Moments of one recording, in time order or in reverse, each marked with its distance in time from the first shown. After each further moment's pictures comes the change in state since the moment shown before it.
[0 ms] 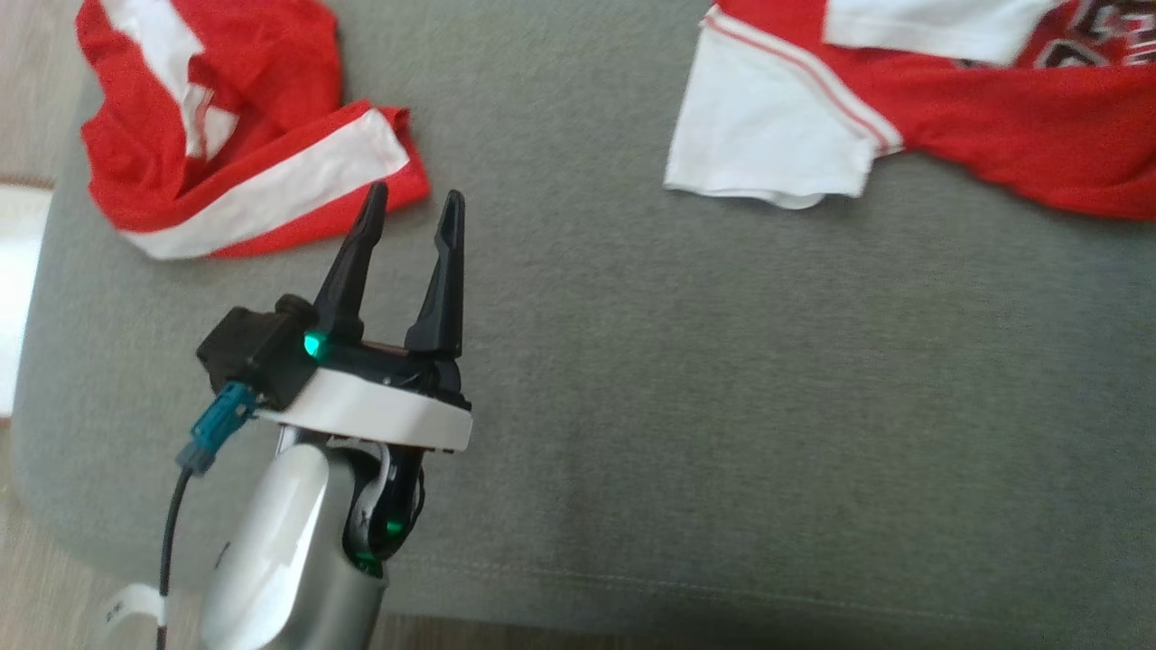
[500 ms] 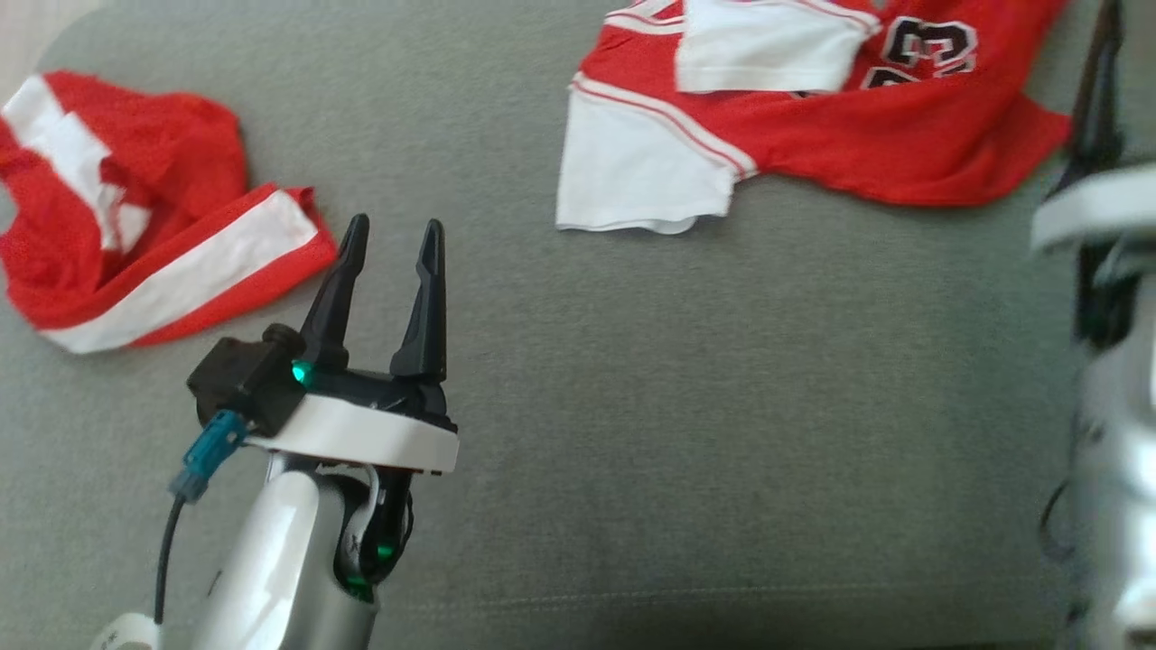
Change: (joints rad) left arm 0.058 0.001 0.029 -0.011 0.016 0.017 0.000; right arm 0.491 0.222 0.063 -0.409 0.239 0.000 -0.032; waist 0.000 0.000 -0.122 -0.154
